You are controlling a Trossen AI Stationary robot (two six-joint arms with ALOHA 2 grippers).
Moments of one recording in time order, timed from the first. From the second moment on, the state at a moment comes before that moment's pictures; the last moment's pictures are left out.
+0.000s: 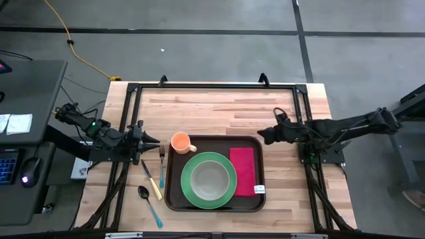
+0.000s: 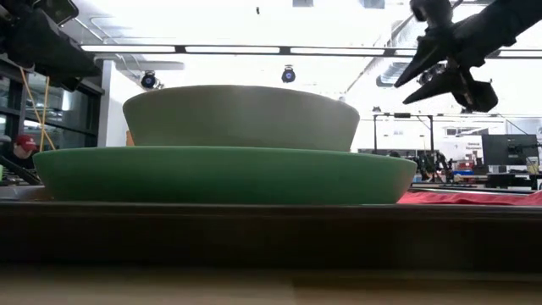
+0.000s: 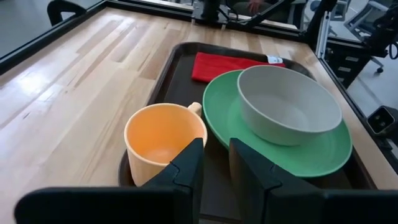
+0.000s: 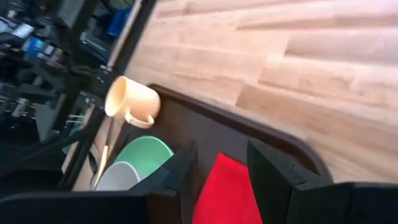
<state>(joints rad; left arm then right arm) -0.50 0.17 0.35 -0.57 -0.51 -0.36 0.13 0.76 0.53 -0.37 0.41 1.22</state>
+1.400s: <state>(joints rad) -0.50 0.17 0.35 -0.59 -0.54 -0.32 0.13 0.55 0.19 -0.07 0.39 1.01</state>
